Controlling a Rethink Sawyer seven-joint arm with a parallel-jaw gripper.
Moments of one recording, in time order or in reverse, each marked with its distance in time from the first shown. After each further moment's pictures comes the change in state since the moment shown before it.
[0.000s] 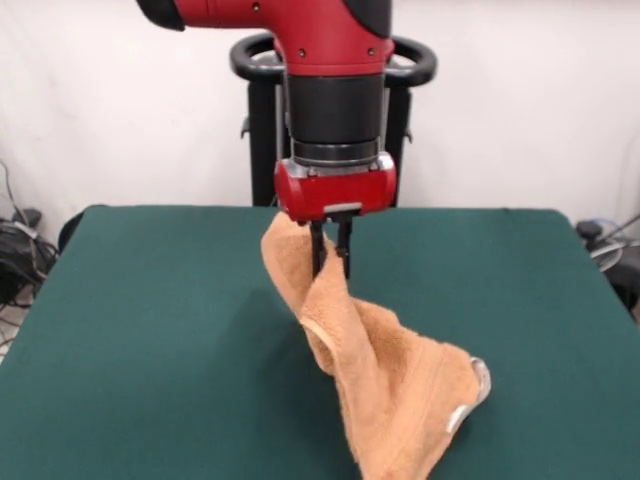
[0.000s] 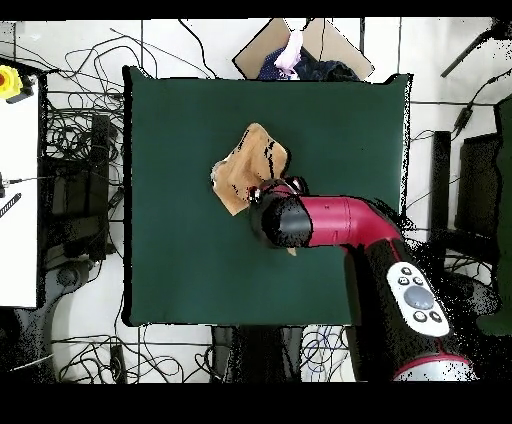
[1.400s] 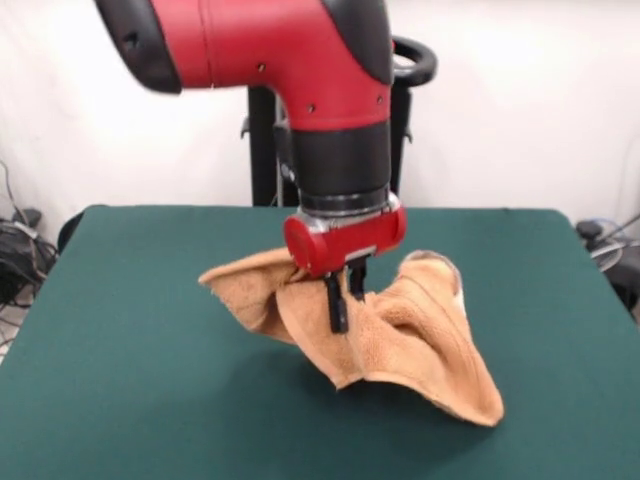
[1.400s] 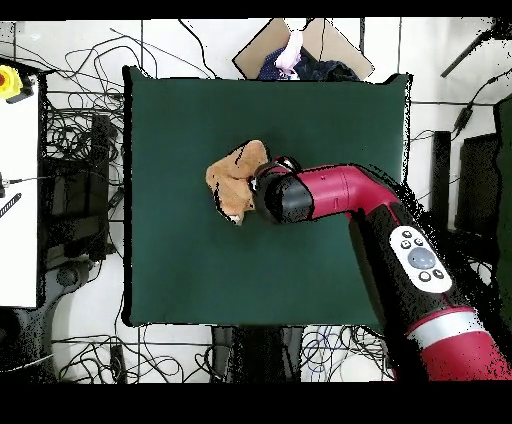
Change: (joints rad) arm -0.111 0.109 0.241 -0.125 -0.237 0.141 -0.111
